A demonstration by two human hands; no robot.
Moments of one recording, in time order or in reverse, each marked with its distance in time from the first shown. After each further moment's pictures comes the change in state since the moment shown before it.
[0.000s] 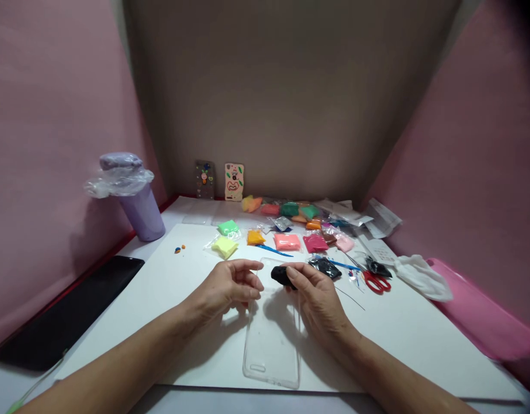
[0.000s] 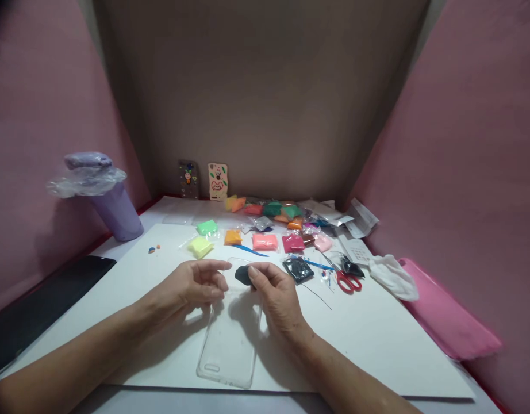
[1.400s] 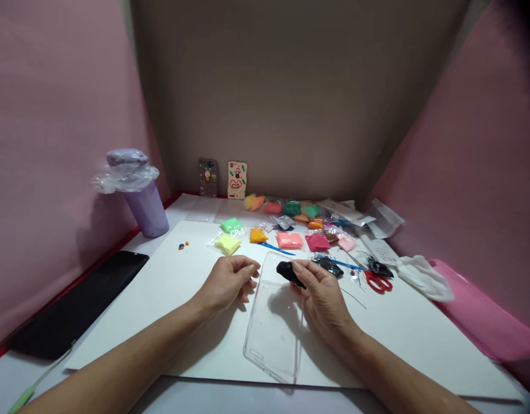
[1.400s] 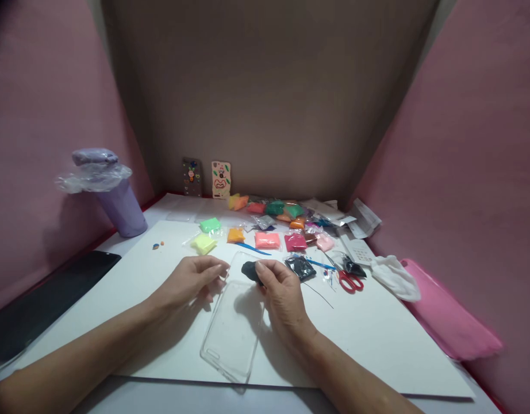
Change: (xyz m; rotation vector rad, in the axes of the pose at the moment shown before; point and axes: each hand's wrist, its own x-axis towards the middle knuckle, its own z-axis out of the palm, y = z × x) left_hand 0.001 0.004 0.006 0.341 0.215 0.070; right_hand -0.004 -0.009 0.006 0.109 0.102 0.116
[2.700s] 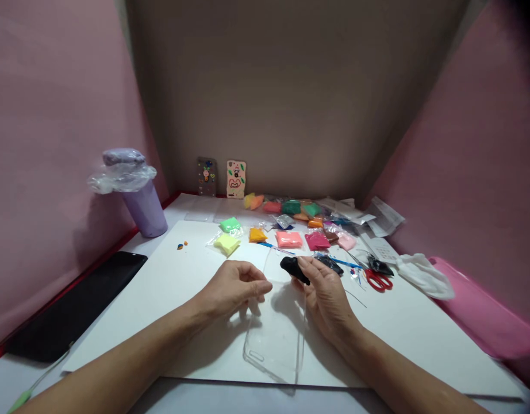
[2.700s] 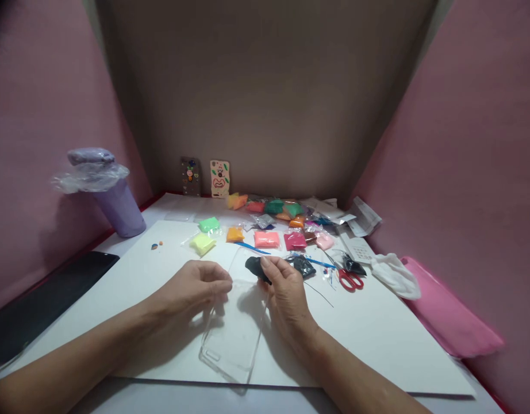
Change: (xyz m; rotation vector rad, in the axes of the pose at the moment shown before) left_hand -0.002 -0.003 0.000 0.026 -0.169 -0.023; right_hand 0.002 -0.002 -0.003 0.104 -0.008 -0.012
